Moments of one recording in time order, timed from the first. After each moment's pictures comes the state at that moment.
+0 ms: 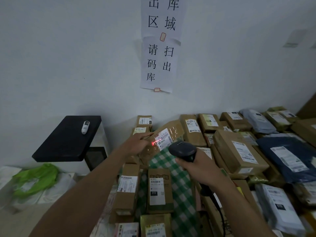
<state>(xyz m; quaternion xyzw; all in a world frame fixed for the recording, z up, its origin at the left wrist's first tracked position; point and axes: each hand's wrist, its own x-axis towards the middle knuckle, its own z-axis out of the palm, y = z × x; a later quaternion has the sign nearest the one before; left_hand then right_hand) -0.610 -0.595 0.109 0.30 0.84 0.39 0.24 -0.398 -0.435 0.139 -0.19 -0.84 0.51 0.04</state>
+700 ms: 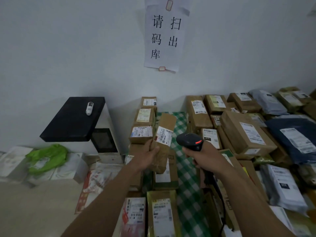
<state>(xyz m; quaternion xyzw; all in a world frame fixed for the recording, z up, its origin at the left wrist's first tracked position) -0.547 -0.619 0.008 0.18 0.80 0.48 0.31 -0.392 -0.438 0.107 -0.26 -0.79 0.55 0.01</state>
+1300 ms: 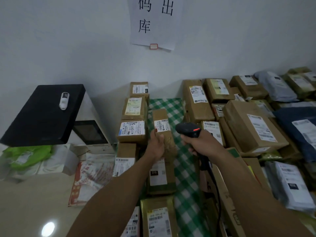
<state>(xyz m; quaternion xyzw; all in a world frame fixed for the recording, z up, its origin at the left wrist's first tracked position) -0.602 -0.509 -0.078 0.11 0.76 0.56 0.31 -0.479 -0.375 0.055 -0.33 -0.77 0.55 -0.04</state>
